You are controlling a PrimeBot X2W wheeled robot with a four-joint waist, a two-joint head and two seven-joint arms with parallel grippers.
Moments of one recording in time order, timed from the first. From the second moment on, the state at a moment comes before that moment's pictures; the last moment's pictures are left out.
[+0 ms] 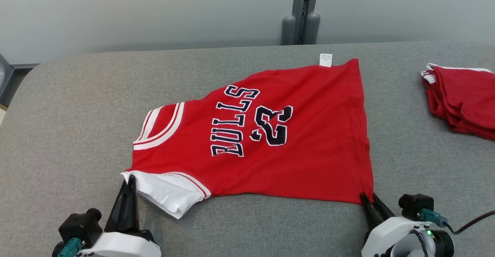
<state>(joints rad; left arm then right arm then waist) 0.02 0.10 -0.11 0.17 -0.40 0.06 -0.21 -0.27 -0.05 0.20 0.82 0.34 0.13 -0.22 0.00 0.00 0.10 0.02</state>
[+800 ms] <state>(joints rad) 0.01 0.10 -0.11 -0.11 -0.40 0.06 -0.25 -0.23 -0.06 0.08 0.32 0.44 0.13 -0.26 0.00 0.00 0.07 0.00</state>
